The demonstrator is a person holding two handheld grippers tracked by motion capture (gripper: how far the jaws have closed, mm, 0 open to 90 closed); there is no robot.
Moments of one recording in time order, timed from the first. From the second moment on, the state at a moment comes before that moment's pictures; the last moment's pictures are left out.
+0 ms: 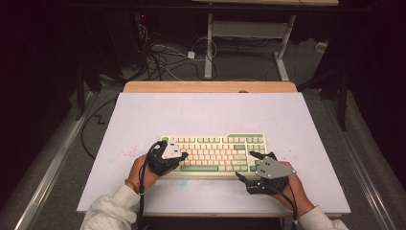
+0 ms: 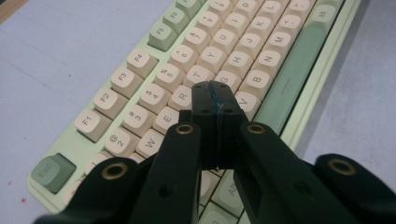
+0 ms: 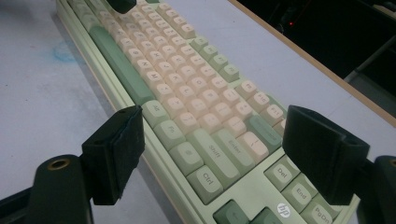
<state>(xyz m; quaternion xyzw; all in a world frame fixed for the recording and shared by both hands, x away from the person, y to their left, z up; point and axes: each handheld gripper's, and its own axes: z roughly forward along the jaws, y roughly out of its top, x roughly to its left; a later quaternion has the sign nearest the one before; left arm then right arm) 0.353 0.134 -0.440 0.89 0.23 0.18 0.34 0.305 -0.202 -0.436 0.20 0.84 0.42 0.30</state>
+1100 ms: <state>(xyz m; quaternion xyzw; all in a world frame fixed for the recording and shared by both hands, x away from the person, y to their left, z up) 0.365 0.144 -0.449 0.89 0.25 0.18 0.33 0.305 -0.201 -0.437 0.20 0.84 0.41 0.30</state>
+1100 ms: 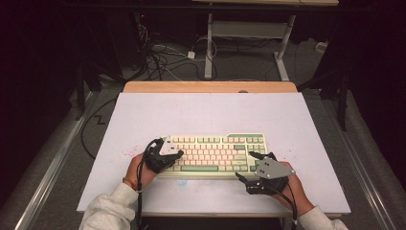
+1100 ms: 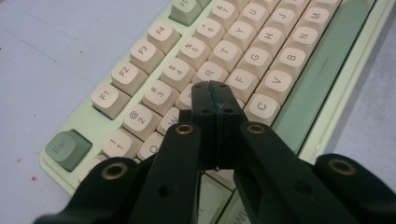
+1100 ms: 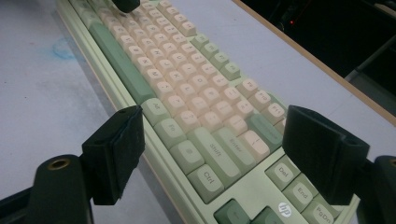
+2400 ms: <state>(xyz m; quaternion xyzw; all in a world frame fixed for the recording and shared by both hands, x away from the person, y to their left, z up) 0.365 0.145 -0.453 0.90 0.25 0.18 0.32 0.304 -0.200 -0.437 0.19 0.84 0.41 0.30</state>
